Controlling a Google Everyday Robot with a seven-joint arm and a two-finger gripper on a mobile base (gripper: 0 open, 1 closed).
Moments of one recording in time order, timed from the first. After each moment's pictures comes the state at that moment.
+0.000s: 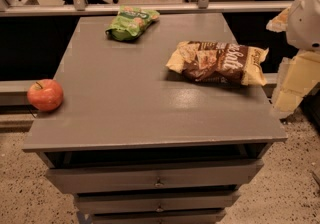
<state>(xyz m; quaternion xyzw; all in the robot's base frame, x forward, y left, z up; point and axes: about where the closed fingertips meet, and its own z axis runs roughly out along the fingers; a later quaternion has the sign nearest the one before) 0.438 -0.215 0.982 -0.60 0.78 -0.04 0.17</state>
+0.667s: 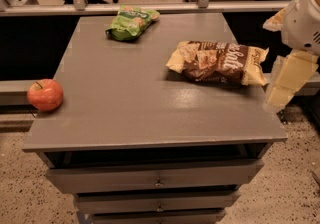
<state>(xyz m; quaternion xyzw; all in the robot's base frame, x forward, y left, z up) 0.455 -0.217 0.974 -0.60 0.78 -0.04 0.19</state>
